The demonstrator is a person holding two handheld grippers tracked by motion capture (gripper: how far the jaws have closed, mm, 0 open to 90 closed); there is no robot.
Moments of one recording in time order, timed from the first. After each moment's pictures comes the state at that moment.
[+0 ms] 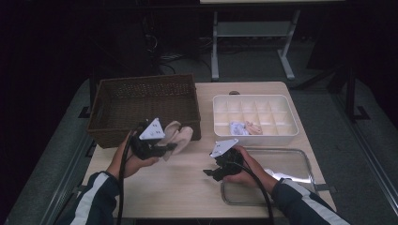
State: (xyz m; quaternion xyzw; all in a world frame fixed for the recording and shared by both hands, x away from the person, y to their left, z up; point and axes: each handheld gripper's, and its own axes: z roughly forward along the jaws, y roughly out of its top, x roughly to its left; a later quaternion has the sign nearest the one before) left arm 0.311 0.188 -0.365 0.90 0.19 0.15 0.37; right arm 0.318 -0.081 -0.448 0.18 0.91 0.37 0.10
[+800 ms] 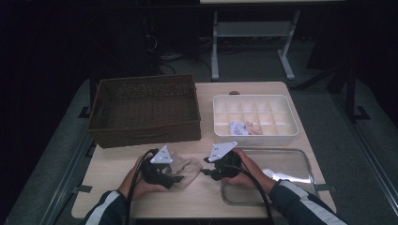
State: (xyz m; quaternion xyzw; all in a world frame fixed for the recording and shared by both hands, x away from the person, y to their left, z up) left arm 0.292 0.195 -0.440 0.90 0.23 0.09 0.36; right arm 0.308 -0.074 -0.440 0.14 0.91 0.39 0.10
